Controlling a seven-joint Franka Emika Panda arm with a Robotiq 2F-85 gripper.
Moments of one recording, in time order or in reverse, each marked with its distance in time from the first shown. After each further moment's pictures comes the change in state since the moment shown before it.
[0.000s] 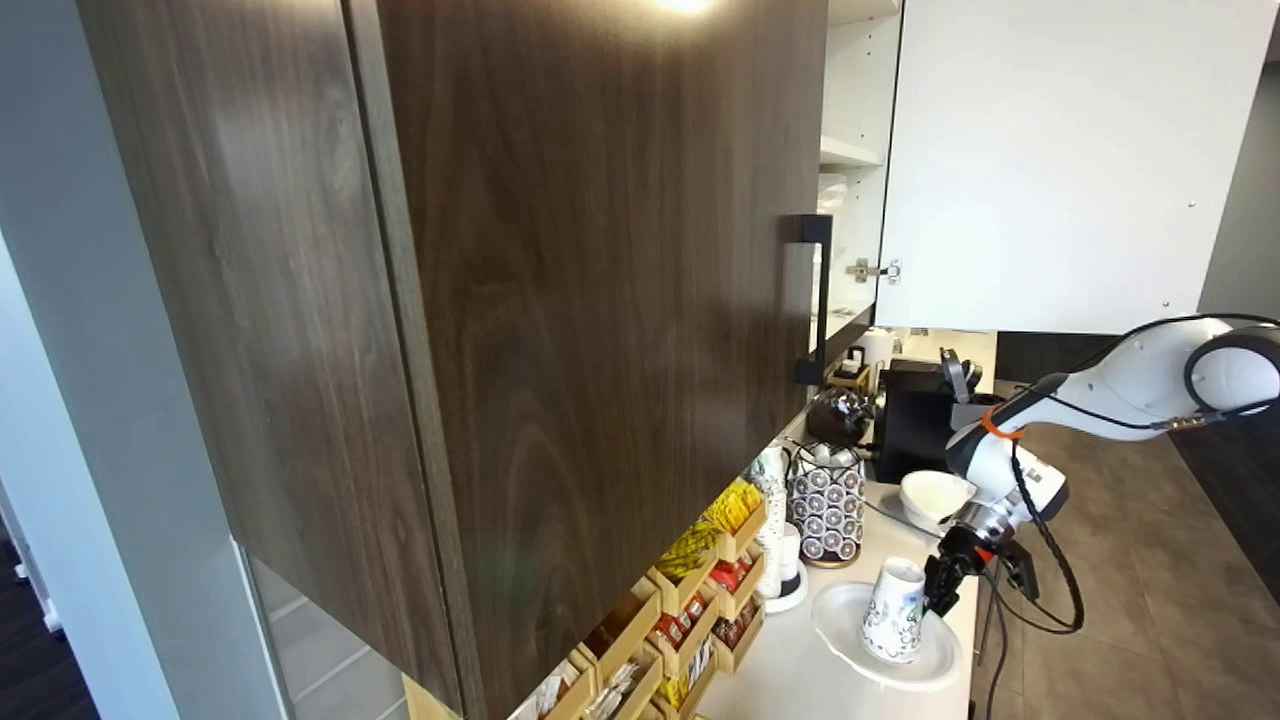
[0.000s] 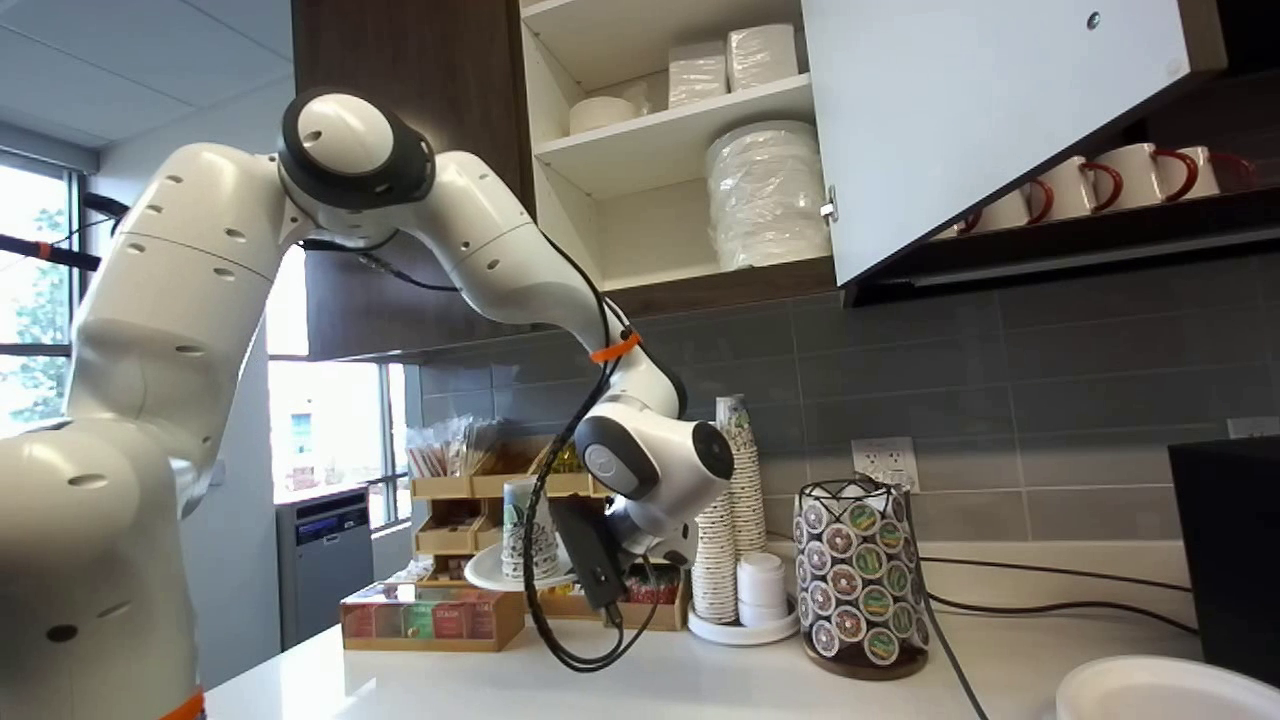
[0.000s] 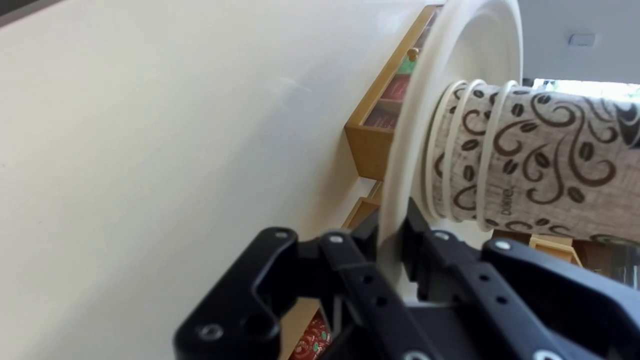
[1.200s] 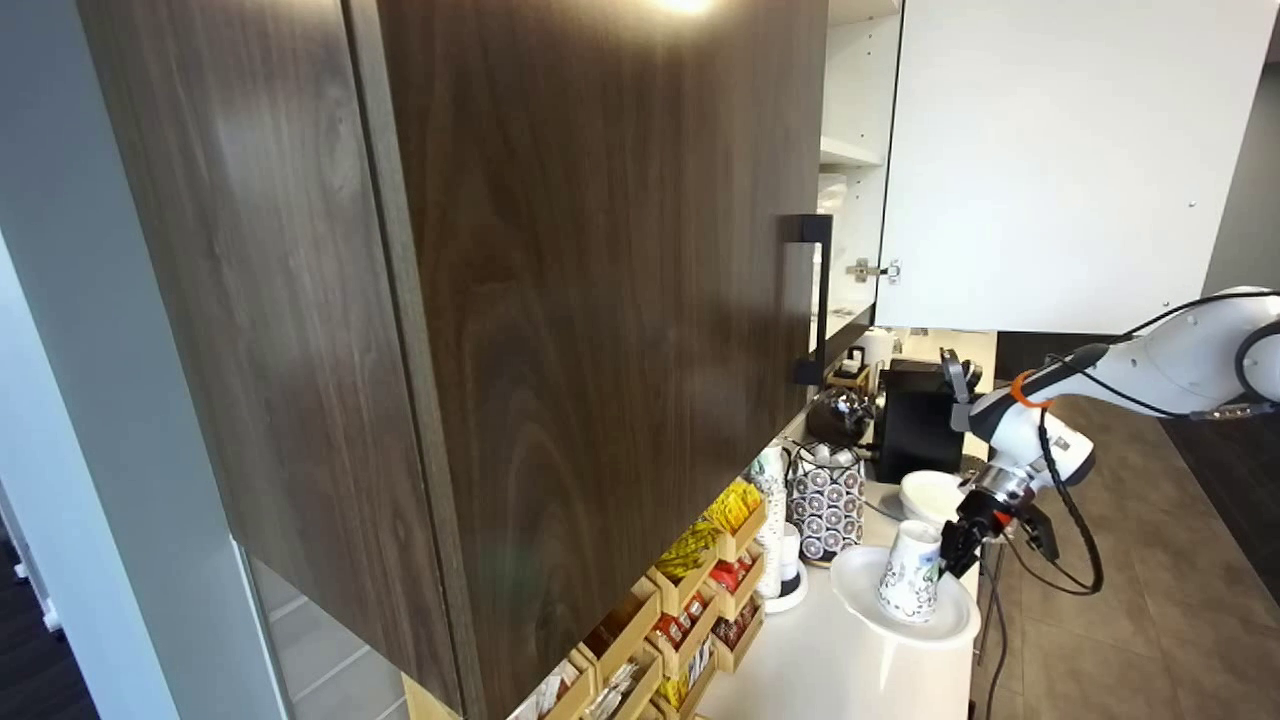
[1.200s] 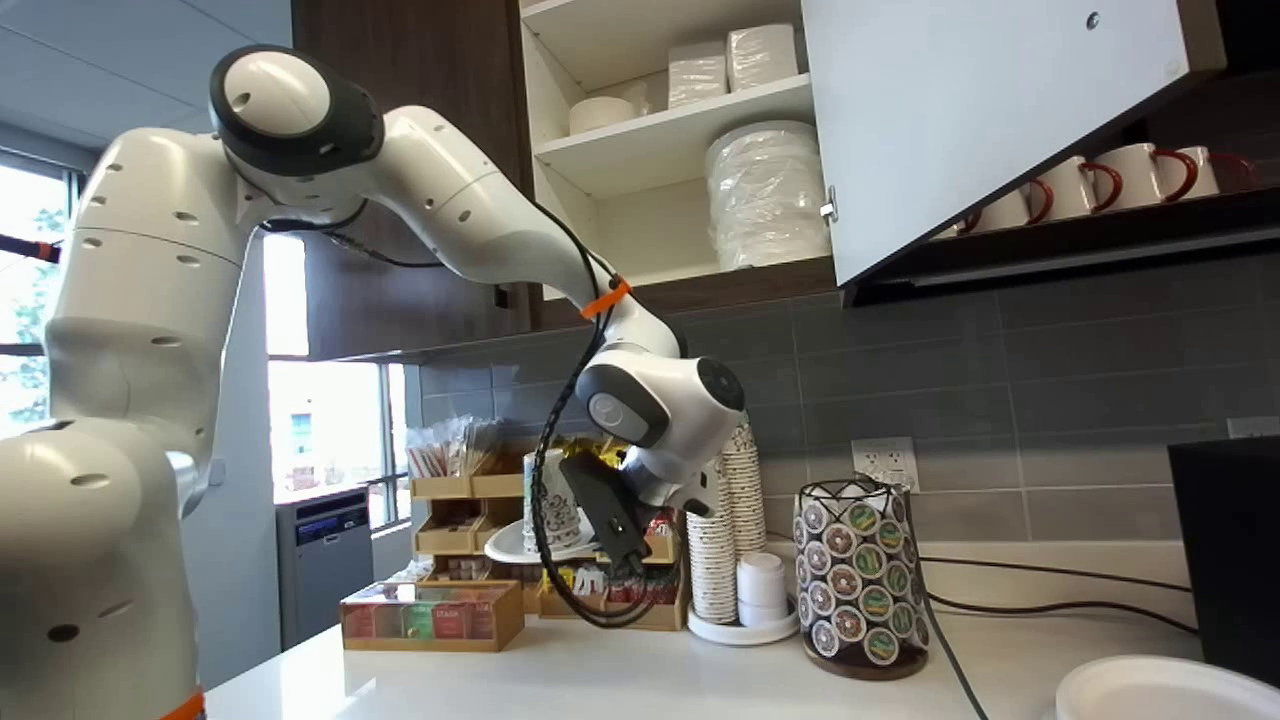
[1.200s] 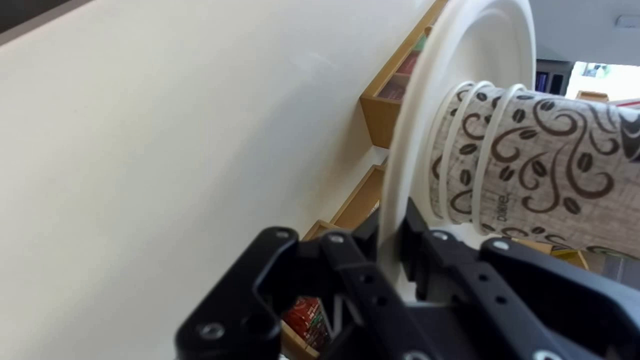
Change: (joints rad) arm 0.009 -0.139 -0.085 -0.007 -0.088 -0.007 0.068
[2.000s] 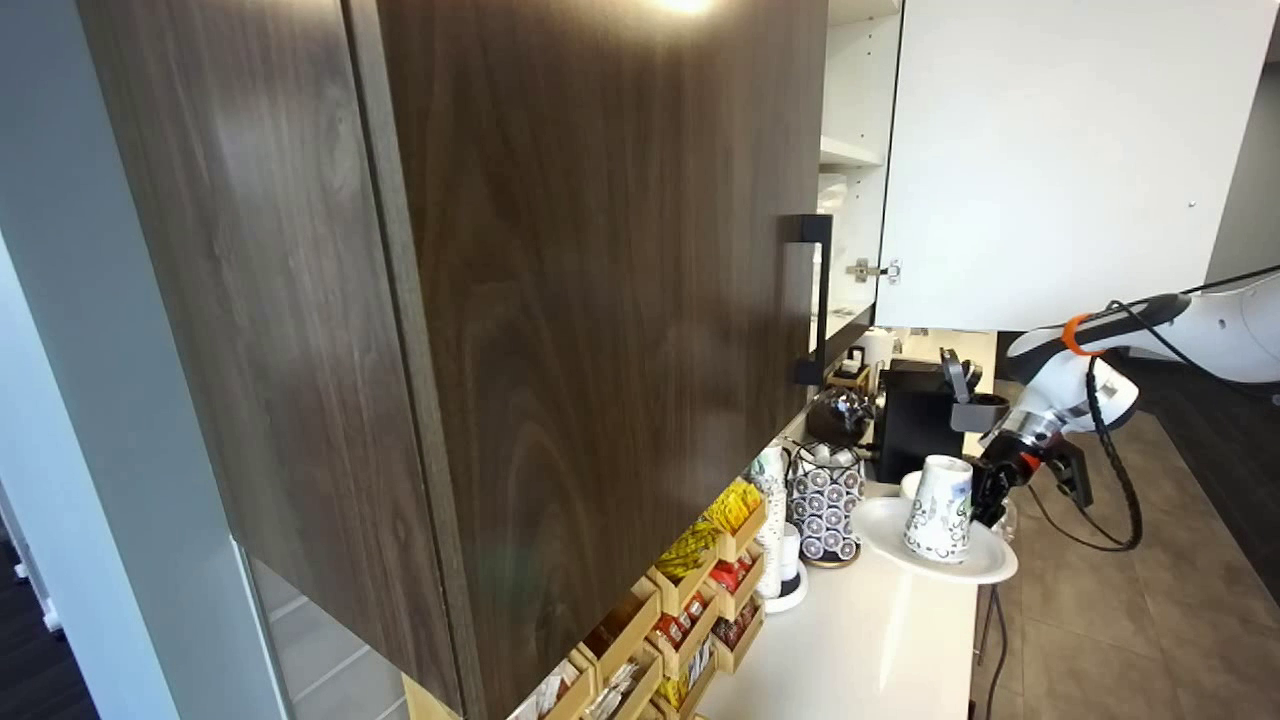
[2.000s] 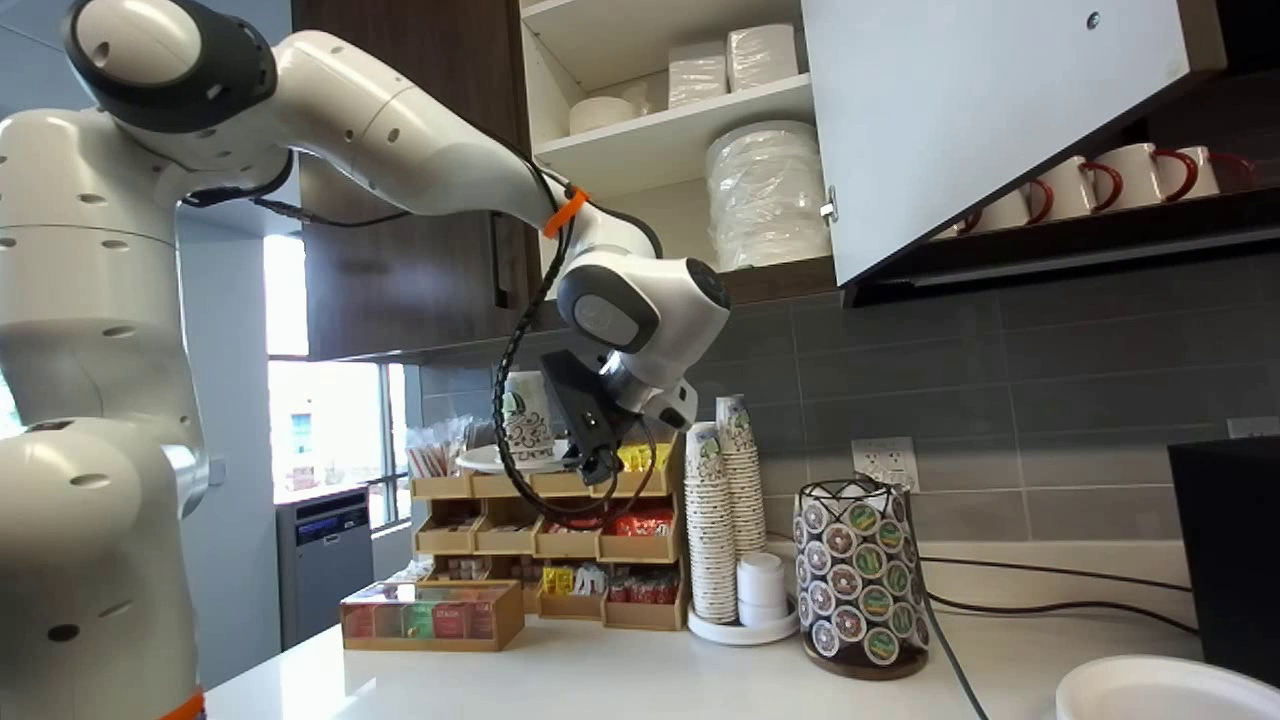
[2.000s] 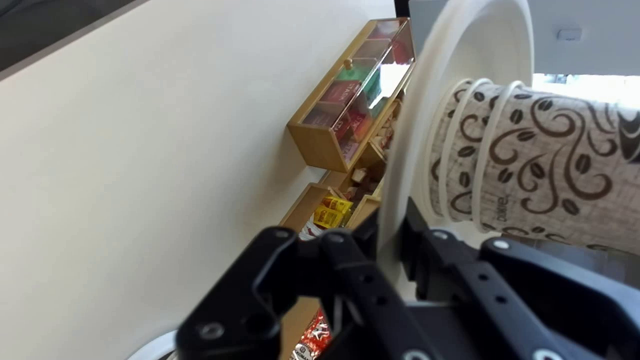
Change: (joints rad) arm 0.000 -0.235 -0.054 0.010 -0.107 -0.248 0.237
